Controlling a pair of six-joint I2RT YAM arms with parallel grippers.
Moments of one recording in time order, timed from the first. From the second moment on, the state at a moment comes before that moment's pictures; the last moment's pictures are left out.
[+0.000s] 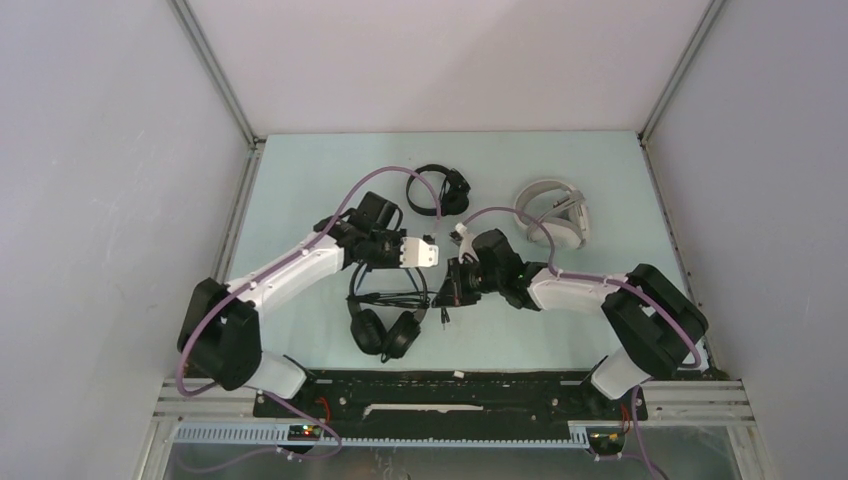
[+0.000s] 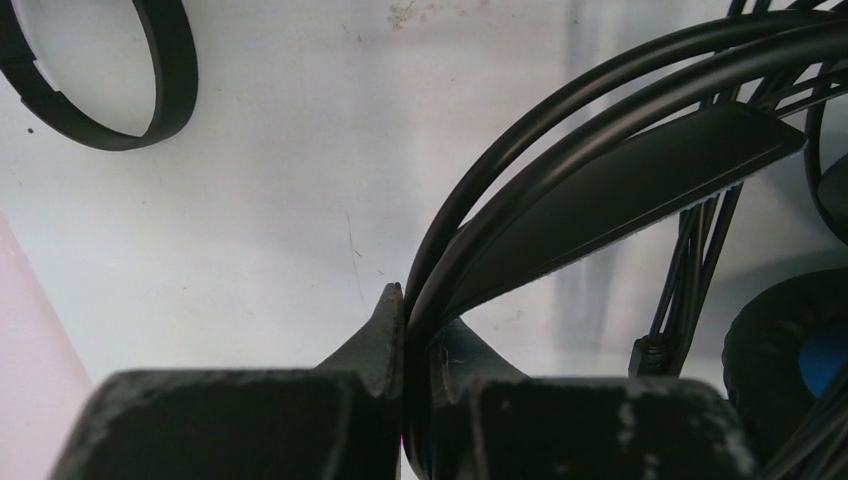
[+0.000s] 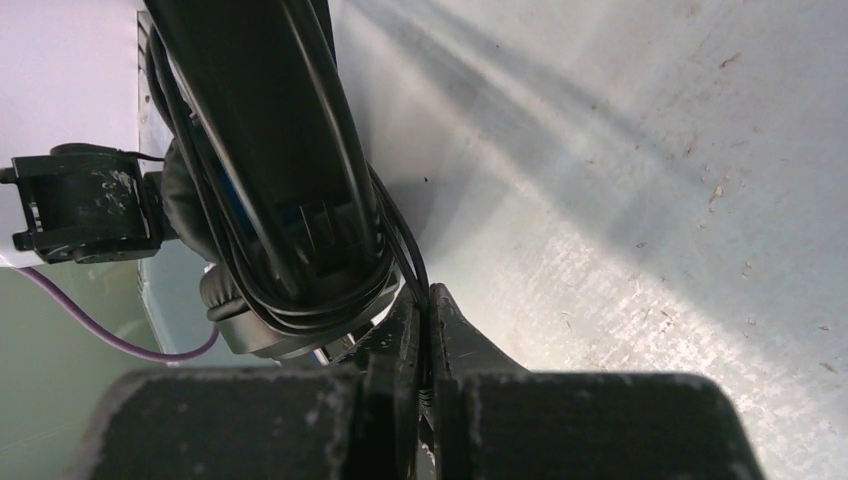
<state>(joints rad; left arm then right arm) -0.57 1.44 1.04 -0.64 0.16 1.07 0.76 1.56 0.72 0.17 -0.49 0.69</state>
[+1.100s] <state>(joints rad) -0.59 1.54 1.04 -0.63 0.10 1.06 0.65 1.75 0.69 0.38 -0.61 0.73</state>
